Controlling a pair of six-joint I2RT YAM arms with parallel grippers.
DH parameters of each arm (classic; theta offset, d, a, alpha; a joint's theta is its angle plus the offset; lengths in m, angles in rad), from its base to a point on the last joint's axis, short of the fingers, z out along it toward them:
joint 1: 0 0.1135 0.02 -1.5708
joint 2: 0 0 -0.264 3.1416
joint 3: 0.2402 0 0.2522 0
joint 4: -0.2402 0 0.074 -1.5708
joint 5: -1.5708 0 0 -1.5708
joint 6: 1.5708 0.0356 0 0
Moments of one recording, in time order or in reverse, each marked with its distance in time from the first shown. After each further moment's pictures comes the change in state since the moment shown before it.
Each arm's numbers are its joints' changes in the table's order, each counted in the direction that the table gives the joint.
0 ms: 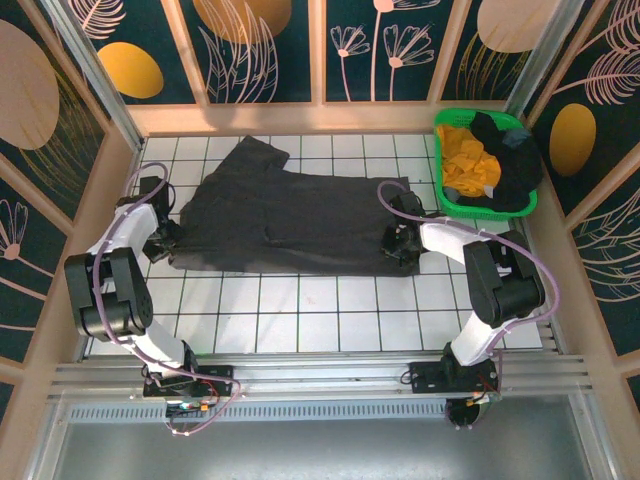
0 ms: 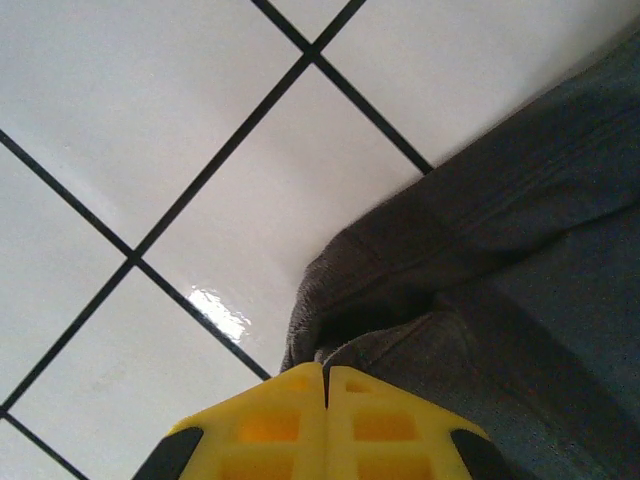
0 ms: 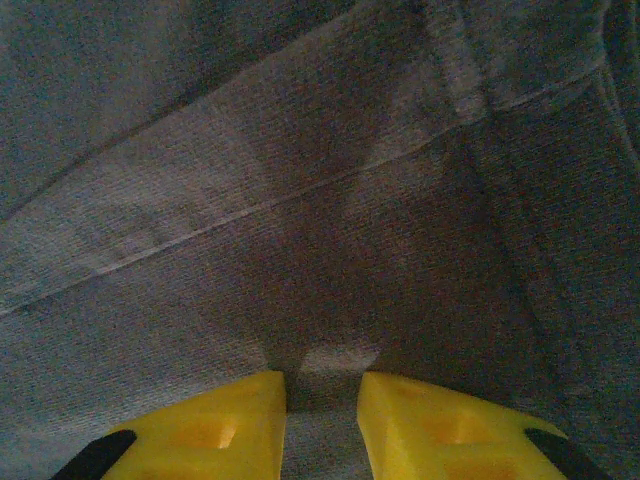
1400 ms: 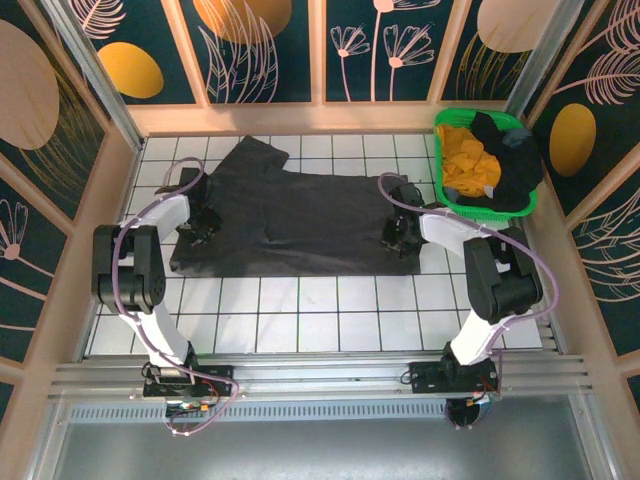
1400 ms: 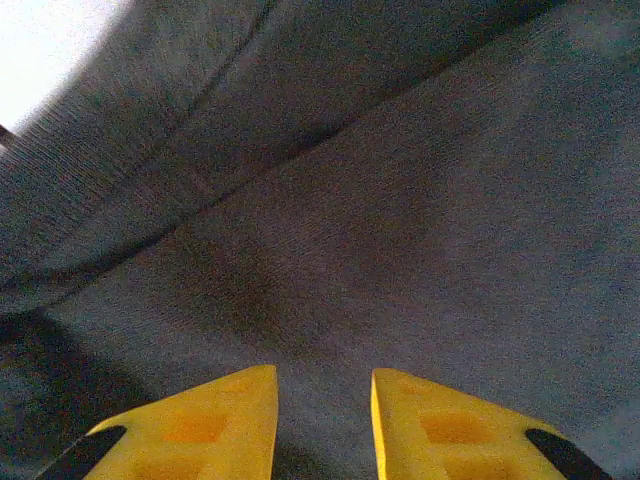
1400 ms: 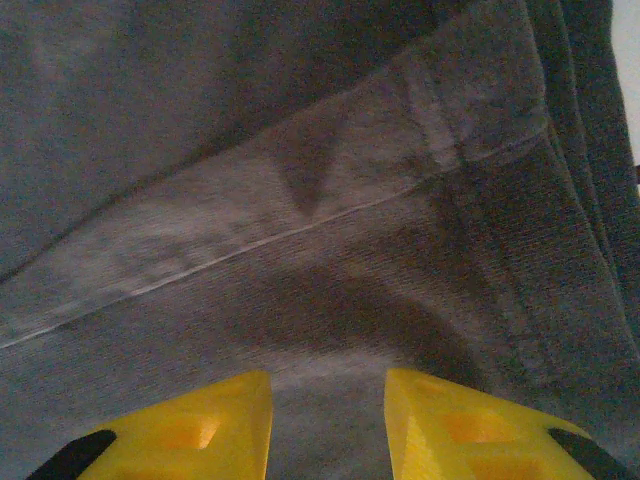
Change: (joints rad) left arm -0.198 0.182 0.056 0.191 -0.161 -0.230; right arm -0.010 0.028 0.095 -0.093 -0.029 -0.004
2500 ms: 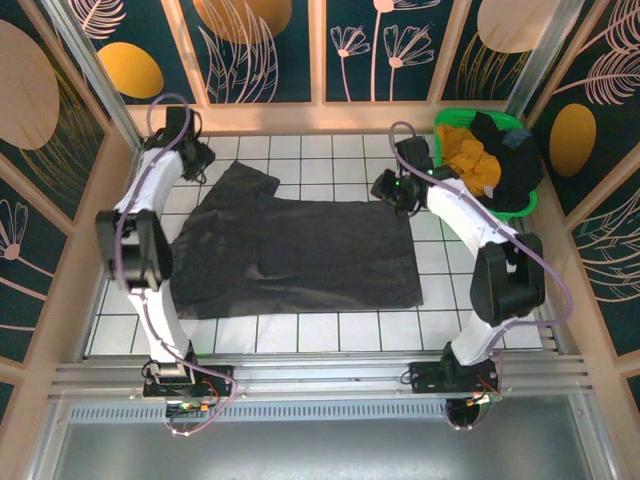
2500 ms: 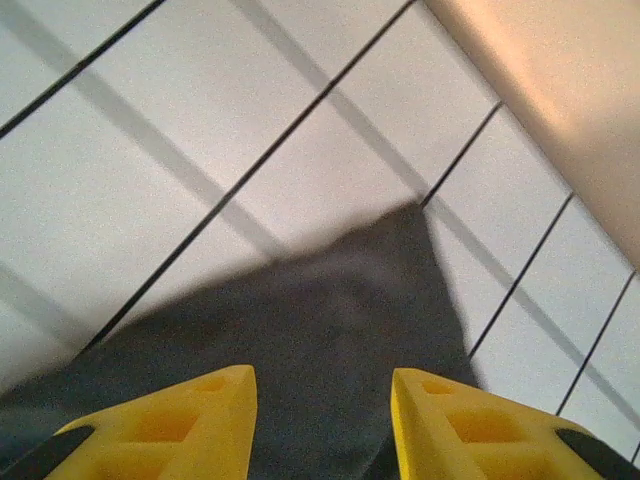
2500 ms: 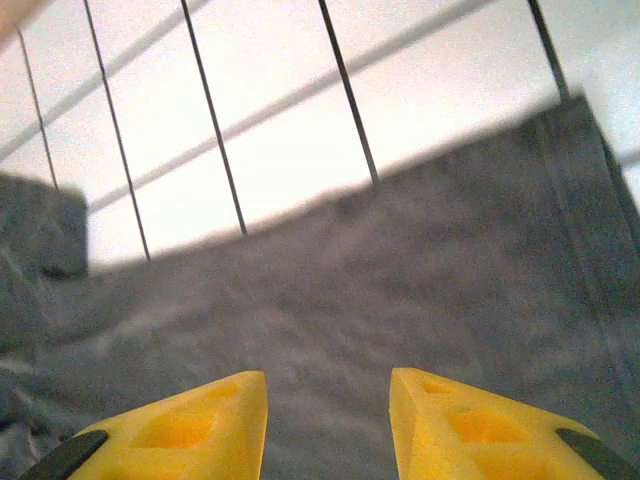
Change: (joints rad) left arm 0.015 0.275 0.713 -0.035 0.034 0.023; right arm -0.024 0.005 0.399 -0.060 0.077 0.049
